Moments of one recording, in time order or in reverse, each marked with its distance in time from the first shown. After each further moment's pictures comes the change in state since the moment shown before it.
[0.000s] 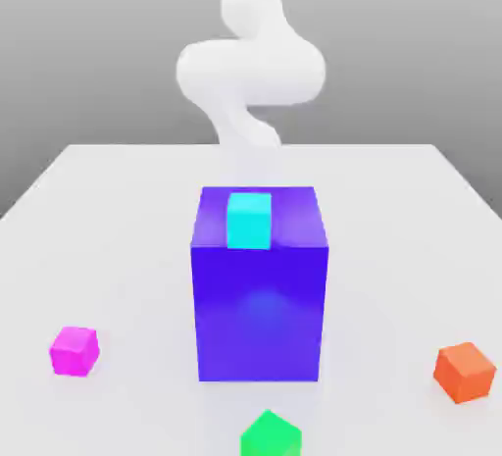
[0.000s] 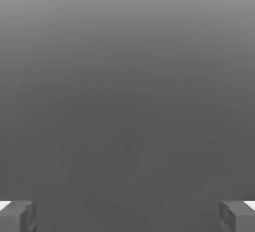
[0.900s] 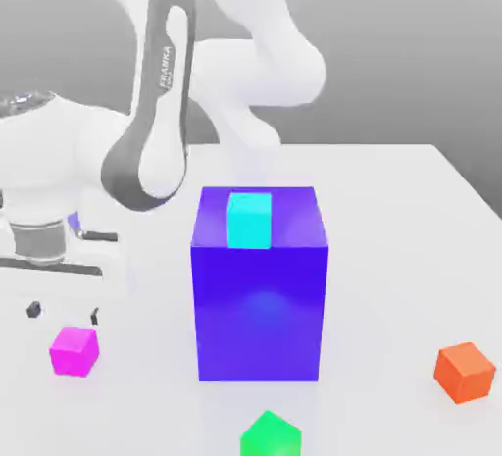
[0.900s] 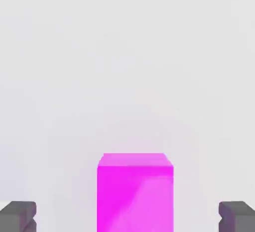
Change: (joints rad) arm -0.203 0.966 -0.310 -0.283 0.297 0.502 -0.657
